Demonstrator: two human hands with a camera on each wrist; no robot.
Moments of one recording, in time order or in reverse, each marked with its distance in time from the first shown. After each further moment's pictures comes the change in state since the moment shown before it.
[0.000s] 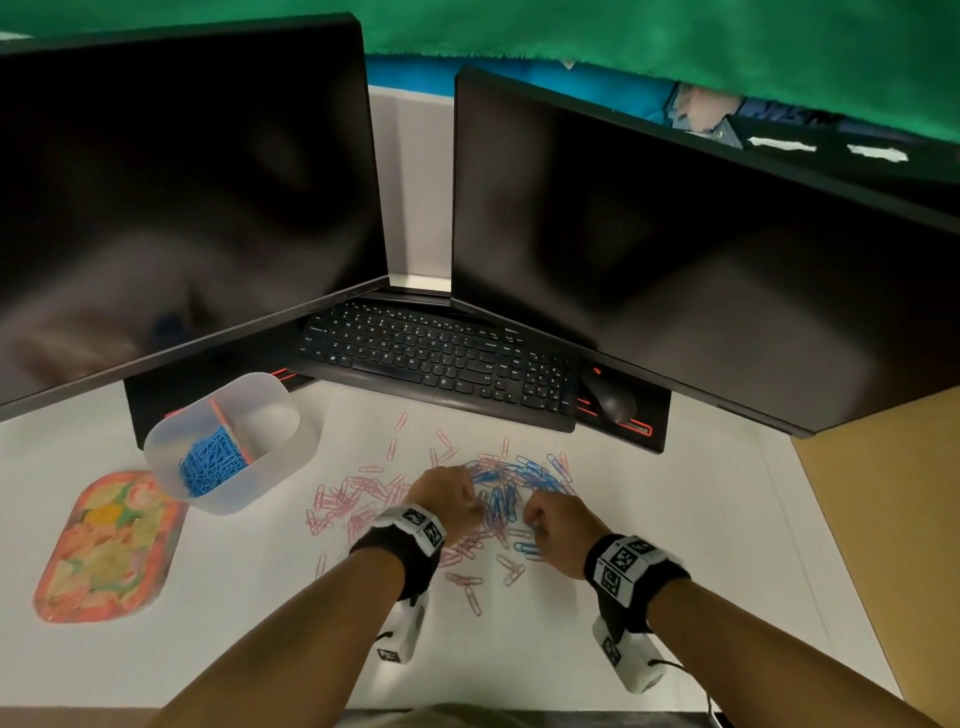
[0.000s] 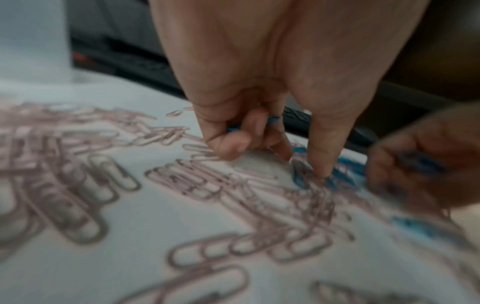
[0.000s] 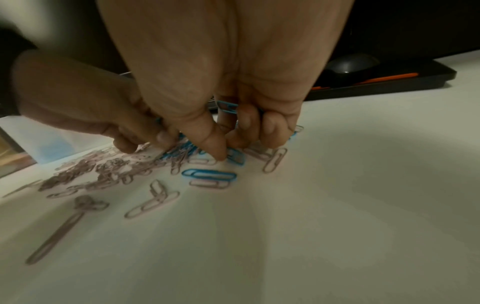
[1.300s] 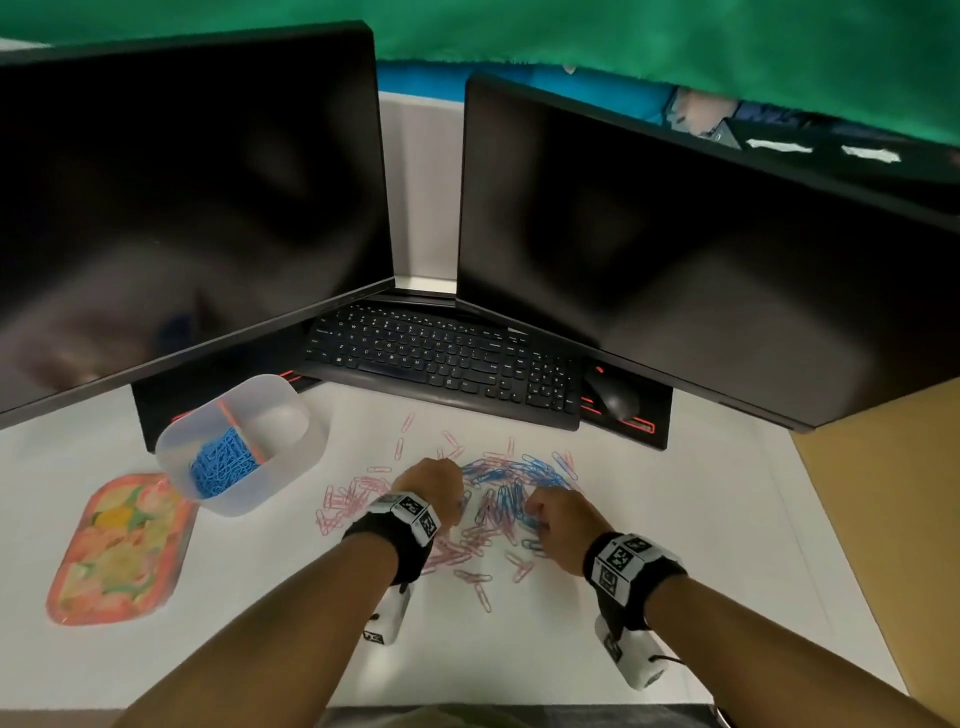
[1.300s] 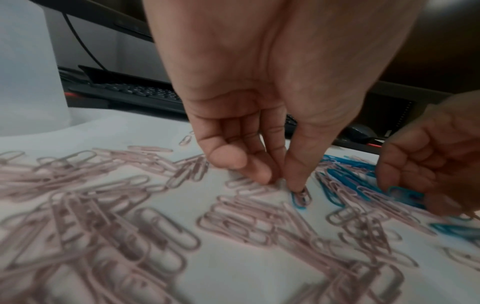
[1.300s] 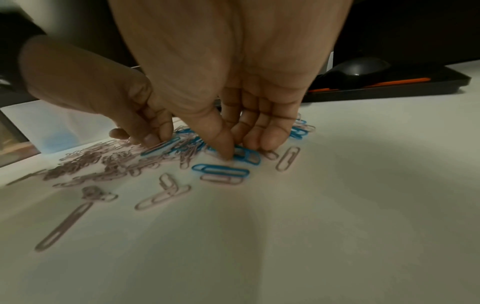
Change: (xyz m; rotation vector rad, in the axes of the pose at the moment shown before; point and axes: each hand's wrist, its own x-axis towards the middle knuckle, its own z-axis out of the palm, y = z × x) left_hand 0.005 -0.008 -0.024 0.323 -0.084 0.005; right_hand 0.002 -0.006 0.008 -0.009 0.053 0.034
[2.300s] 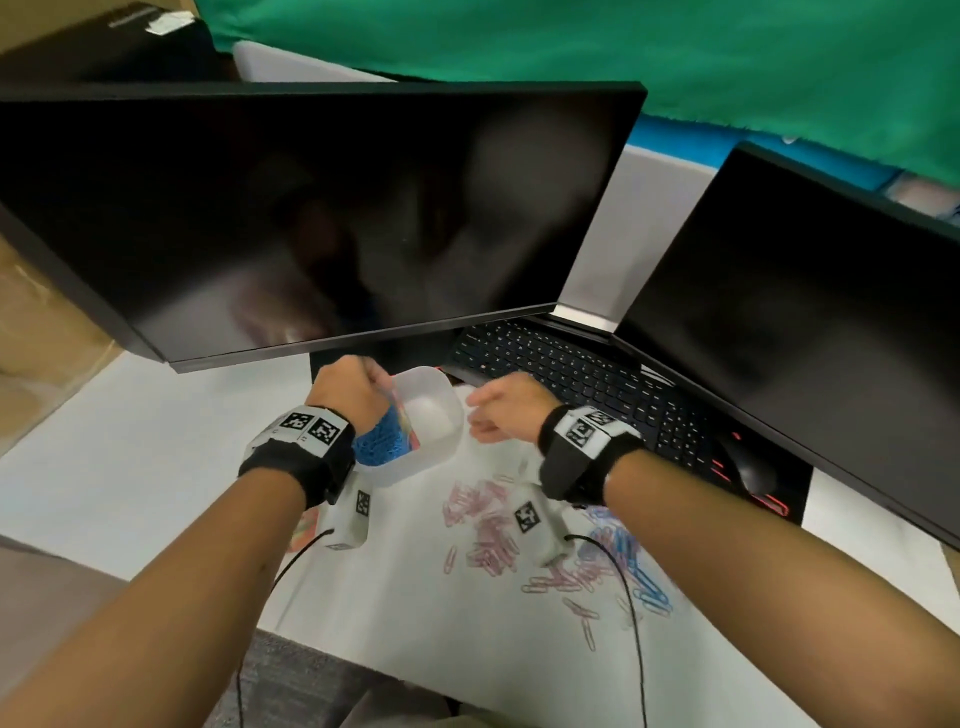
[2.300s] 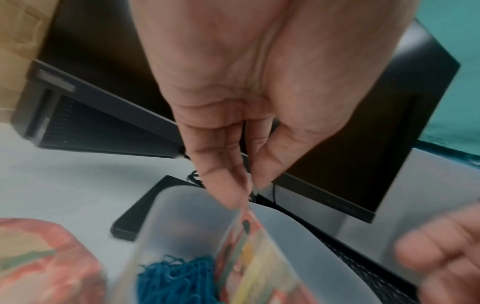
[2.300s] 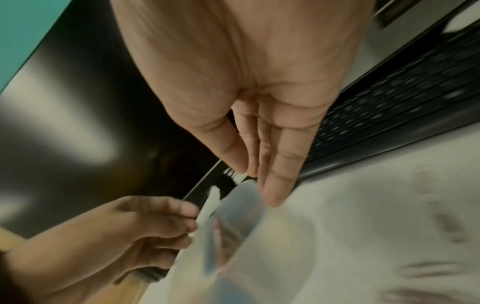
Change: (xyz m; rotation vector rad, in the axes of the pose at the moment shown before) left_hand -0.089 -0.186 -0.142 -0.518 0.513 -0.437; right_hand 0.093 -0.263 -0.022 0.515 -0.260 -0.026
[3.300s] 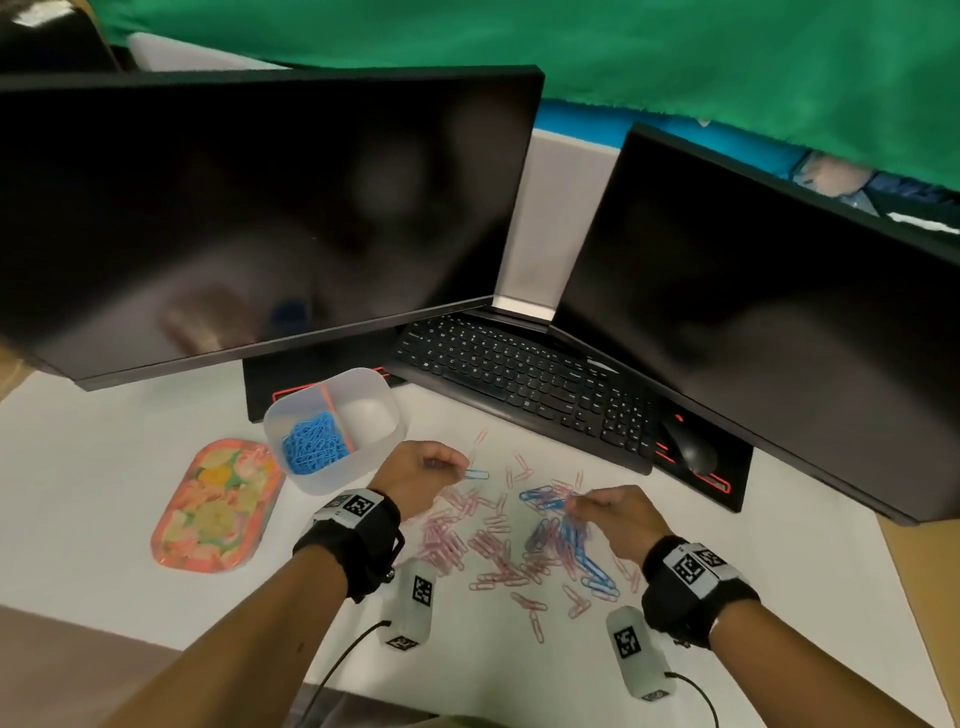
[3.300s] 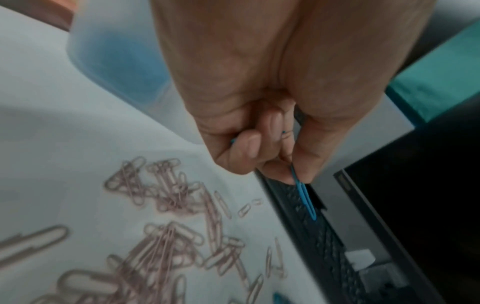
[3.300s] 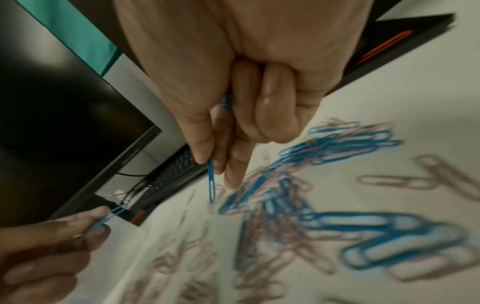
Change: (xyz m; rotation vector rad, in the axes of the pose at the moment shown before) left_hand -0.063 0.042 0.121 -0.535 -0.430 0.053; right_hand -0.096 0.168 -0.095 0.051 0.271 0.185
